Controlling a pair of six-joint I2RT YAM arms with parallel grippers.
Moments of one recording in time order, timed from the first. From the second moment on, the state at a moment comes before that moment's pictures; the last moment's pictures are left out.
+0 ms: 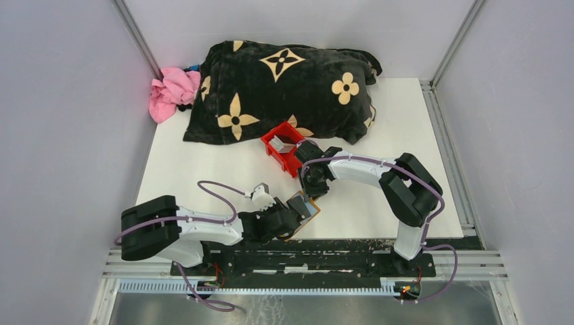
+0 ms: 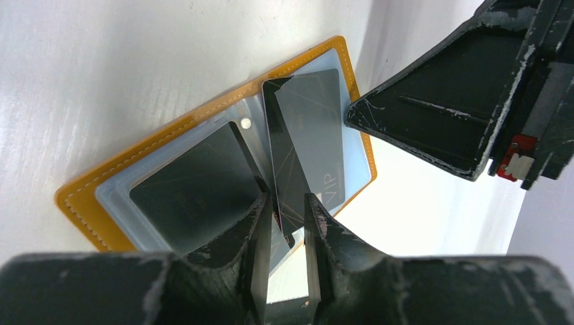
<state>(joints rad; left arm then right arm) -1.29 1.40 0.48 0.00 -0.65 -1.60 0.80 1.84 1.17 -0.61 -0.04 0.54</state>
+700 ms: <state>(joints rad) -1.30 1.41 0.54 -0.10 -0.61 -1.39 0.80 1.83 1.16 -0.61 -0.04 0.54</state>
